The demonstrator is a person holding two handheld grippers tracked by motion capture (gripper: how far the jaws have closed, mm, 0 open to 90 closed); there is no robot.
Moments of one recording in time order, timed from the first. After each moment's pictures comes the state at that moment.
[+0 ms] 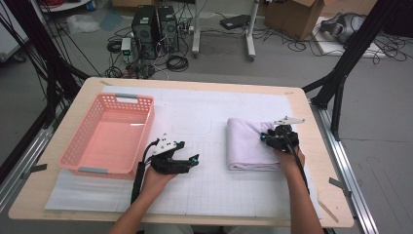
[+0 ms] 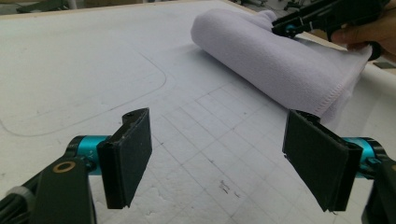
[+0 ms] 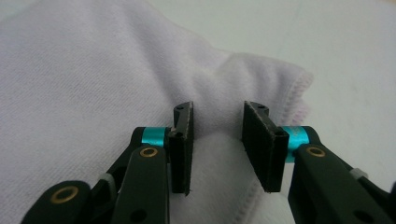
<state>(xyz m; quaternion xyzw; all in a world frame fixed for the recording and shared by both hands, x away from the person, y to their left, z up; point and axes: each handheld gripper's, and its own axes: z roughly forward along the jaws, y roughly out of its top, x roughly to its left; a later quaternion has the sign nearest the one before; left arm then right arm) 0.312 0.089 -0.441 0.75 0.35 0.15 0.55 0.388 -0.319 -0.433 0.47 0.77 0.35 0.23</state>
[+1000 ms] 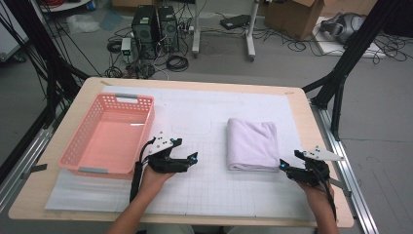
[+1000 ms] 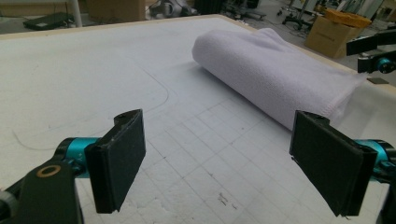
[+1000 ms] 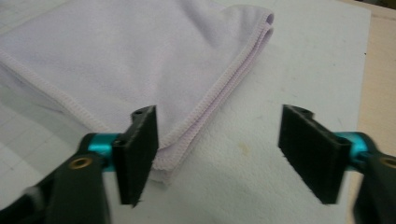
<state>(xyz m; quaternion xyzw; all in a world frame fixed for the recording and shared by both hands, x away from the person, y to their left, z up) 0.310 0.093 -0.432 0.73 0.34 0.16 0.57 0.280 -0.368 -0.428 0.44 0.76 0.40 0.25</state>
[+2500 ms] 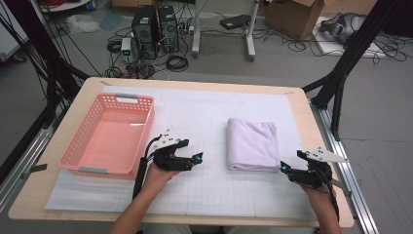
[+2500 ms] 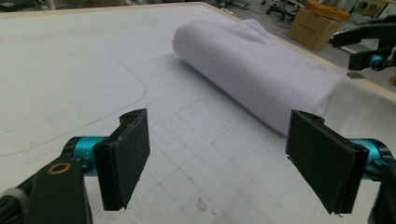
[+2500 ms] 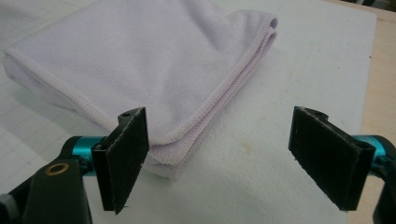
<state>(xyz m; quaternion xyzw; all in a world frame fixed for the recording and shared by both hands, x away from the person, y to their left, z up) 0.322 0.072 -0.424 0.75 0.34 0.11 0.56 0.275 -0.372 -0.427 0.43 0.76 0.42 0.25</state>
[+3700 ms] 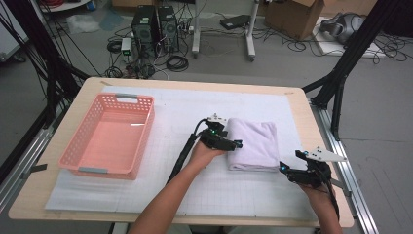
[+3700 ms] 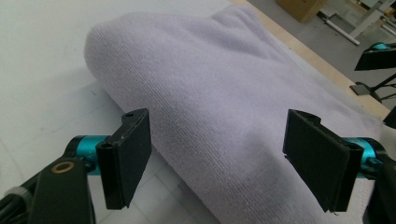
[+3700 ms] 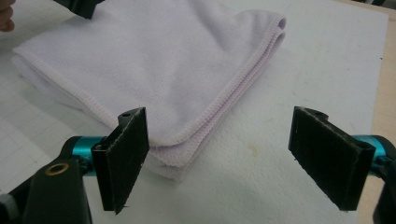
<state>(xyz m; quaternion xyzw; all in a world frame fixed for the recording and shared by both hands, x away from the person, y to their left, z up) 0.396 -0.049 -0.435 0.78 0.38 0.01 0.49 0.277 -0.371 -0.427 0.43 0.76 0.42 0.24</state>
